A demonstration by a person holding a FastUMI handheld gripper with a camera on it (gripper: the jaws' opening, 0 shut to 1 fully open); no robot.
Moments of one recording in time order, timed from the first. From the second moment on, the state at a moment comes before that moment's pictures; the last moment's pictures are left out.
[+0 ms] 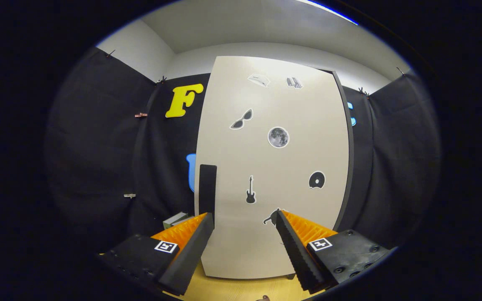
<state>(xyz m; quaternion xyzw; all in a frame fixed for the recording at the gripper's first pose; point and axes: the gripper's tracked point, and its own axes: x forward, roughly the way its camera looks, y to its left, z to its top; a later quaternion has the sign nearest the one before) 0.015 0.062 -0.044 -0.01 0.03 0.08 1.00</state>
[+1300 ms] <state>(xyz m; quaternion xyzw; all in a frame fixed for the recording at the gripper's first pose) 0.014 0.040 -0.040 0.00 0.03 0.06 1.00</state>
